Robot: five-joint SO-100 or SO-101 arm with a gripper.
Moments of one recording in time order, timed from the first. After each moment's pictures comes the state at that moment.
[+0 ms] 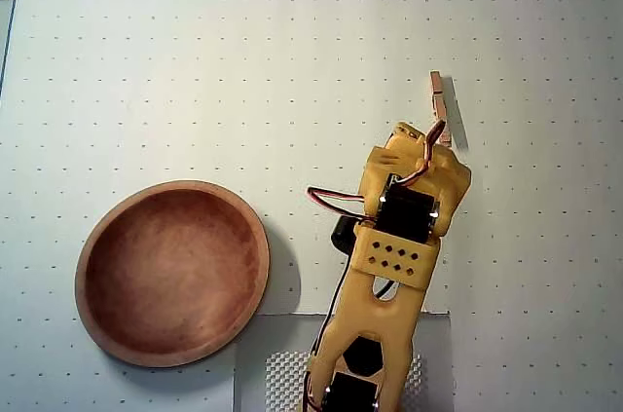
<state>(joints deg) 19.0 126.0 95.7 83.1 -79.8</state>
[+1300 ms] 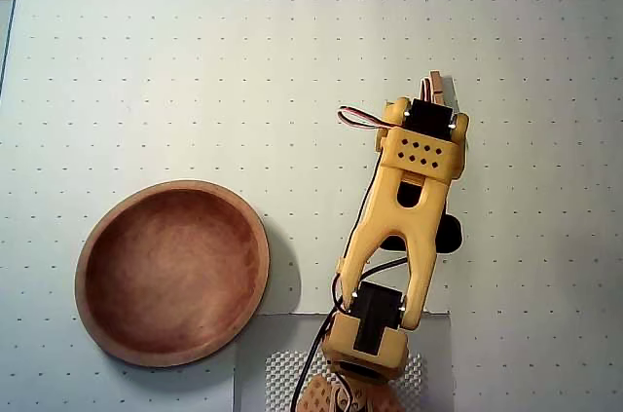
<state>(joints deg) 17.1 95.0 89.9 91.2 -100.5</state>
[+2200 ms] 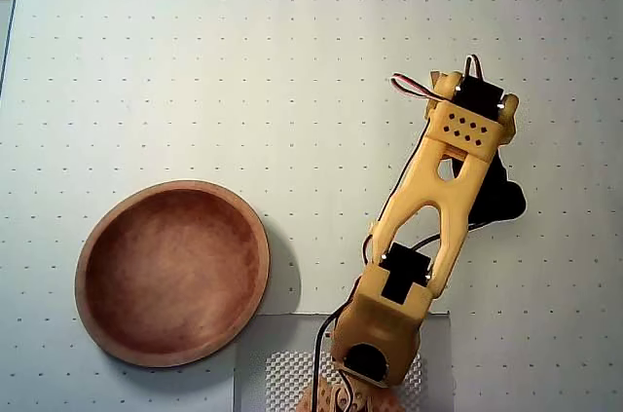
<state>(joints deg) 25.0 77.4 68.7 90.2 -119.2</state>
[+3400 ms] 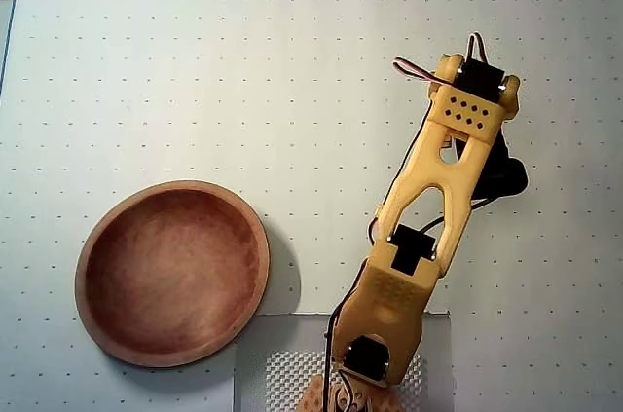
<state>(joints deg) 23.3 66.5 51.4 90.2 -115.7</state>
